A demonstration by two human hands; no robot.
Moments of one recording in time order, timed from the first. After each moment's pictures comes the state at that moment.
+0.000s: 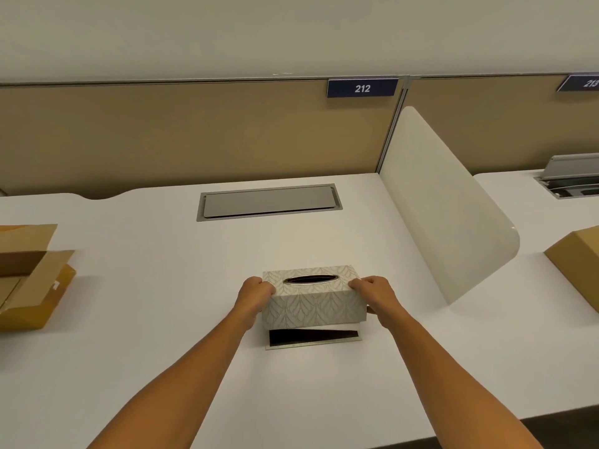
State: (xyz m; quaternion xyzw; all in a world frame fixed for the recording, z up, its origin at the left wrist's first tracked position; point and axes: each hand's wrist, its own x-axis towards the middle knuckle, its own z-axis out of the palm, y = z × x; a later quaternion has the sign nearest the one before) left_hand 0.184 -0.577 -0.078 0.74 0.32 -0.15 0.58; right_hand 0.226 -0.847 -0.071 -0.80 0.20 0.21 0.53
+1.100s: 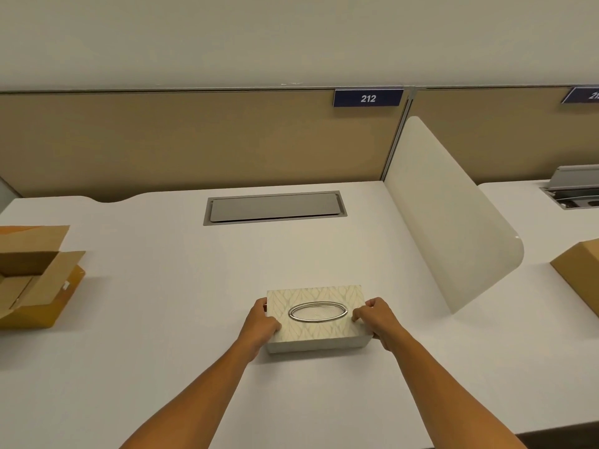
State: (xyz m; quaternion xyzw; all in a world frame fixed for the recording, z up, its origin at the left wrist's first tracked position) left_hand 0.135 -0.586 -0.096 0.73 0.29 -0.15 0.60; right_hand 0.203 -0.853 -0.093 -0.78 0.24 0.27 0.52
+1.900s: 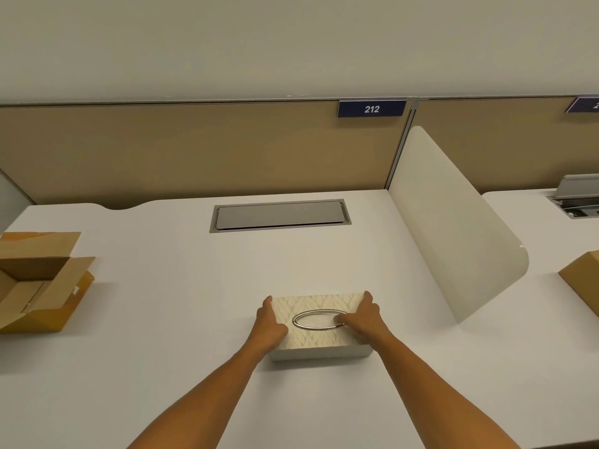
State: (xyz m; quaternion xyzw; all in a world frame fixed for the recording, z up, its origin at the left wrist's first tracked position) left_hand 0.143 -0.594 -0.087 0.81 0.25 -0.17 0.50; right_hand 0.210 -0.816 -0.088 -0.87 0.15 0.26 0.40
